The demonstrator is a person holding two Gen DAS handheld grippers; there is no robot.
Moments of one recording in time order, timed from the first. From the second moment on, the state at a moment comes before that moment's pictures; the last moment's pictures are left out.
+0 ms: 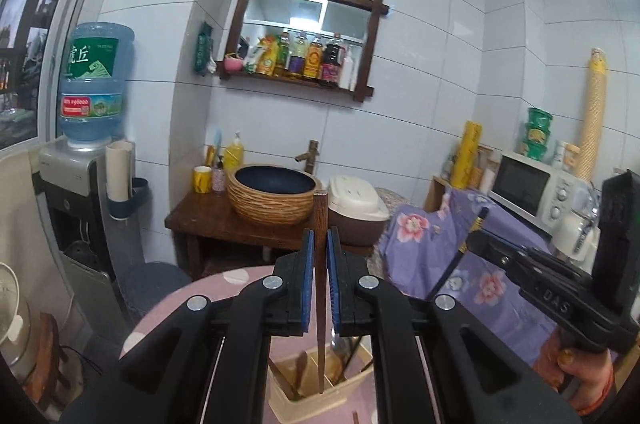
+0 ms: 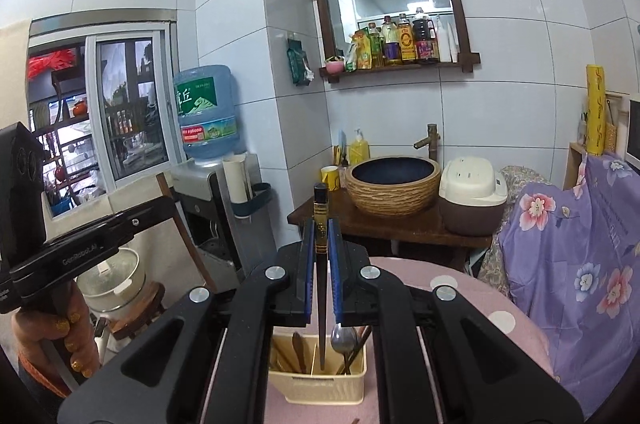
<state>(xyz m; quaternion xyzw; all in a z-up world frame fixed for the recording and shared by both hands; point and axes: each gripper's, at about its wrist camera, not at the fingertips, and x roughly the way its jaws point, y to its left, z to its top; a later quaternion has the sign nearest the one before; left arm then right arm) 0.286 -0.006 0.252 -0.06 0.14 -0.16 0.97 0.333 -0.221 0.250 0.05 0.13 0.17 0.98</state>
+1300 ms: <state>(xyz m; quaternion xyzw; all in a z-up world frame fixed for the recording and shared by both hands) 0.260 0.002 0.065 -0.04 0.24 -0.10 0.96 0.306 -0.208 0.058 0.02 0.24 0.11 0.97</state>
